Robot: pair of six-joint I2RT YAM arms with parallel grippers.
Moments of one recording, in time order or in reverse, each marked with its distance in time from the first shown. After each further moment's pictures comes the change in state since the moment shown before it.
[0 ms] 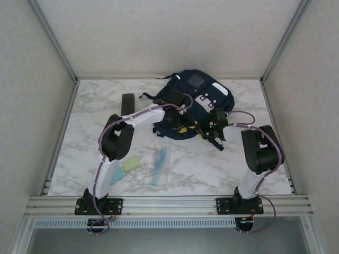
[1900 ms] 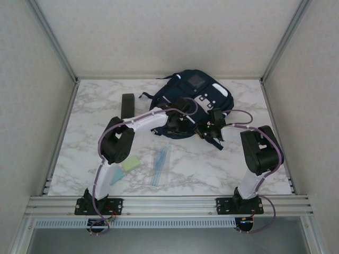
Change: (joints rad) left arm -0.043 -0.051 -0.047 -0.137 -0.352 0.280; right arm 0.032 -0.012 0.010 -0.015 0.031 -0.031
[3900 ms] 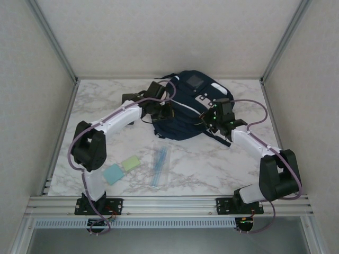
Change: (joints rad) left arm 0.175 -0.320 -0.219 0.154 0.092 -0.010; right arm 0.011 -0.330 0.067 -0.188 0.136 0.019
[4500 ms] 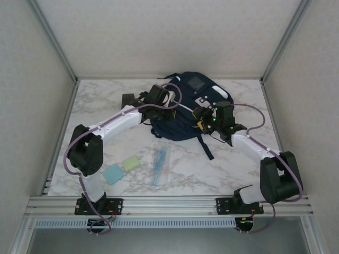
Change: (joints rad) left arm -0.079 -0.043 -0.048 0.109 -0.041 0.274; right arm 0.014 -0.002 -0.101 0.216 -0.182 0.182
